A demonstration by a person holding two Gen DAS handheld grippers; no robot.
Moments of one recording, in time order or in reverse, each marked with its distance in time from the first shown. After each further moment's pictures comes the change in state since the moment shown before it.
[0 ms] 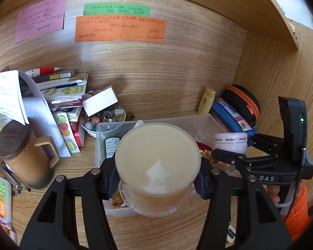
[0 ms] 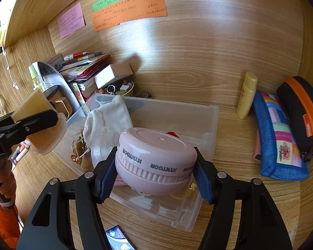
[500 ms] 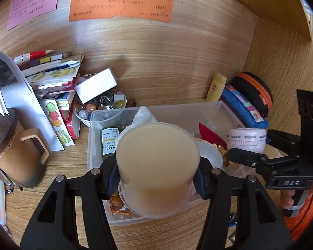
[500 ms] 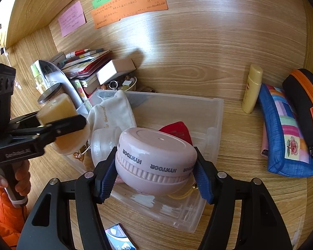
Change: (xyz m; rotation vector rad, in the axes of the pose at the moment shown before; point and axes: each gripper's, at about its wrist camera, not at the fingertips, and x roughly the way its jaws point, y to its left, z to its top) left arm 0.041 0.003 -0.008 -0.001 0.091 0.031; right arm 0.007 -0.005 -0.003 0.012 0.022 0.043
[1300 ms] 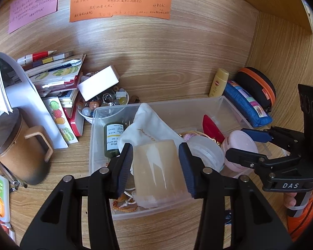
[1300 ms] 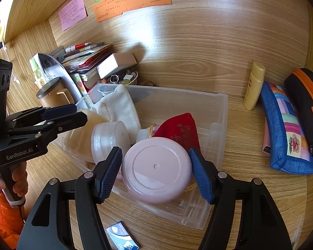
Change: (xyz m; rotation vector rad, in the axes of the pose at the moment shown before) left arm -0.002 -0.001 -0.002 0.016 0.013 0.025; right arm 0.002 0.007 -0.001 -0.015 0.024 -0.024
